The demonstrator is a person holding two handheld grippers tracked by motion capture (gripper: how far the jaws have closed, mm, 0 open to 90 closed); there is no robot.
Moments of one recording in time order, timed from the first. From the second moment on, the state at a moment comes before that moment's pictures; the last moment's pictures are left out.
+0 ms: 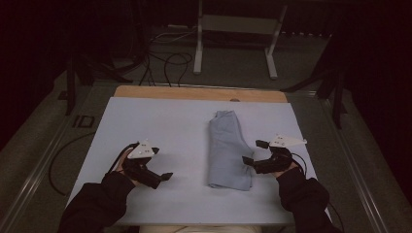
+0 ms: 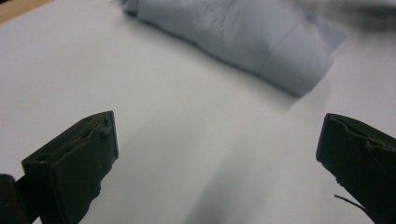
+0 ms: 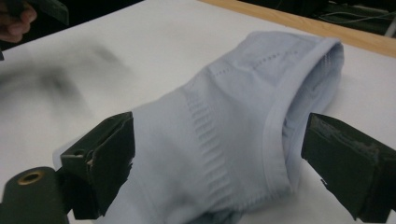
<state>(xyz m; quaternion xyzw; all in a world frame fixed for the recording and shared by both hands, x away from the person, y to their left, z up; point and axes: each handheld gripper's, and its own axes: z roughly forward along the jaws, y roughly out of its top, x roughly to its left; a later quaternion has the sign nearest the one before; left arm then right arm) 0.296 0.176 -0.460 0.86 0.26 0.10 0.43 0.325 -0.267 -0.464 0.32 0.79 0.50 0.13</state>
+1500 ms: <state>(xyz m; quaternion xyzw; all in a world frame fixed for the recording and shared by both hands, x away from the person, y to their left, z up) 0.250 0.268 -0.509 0.83 0.39 0.13 0.39 0.278 -0.289 -0.511 0.34 0.80 0.47 0.14</state>
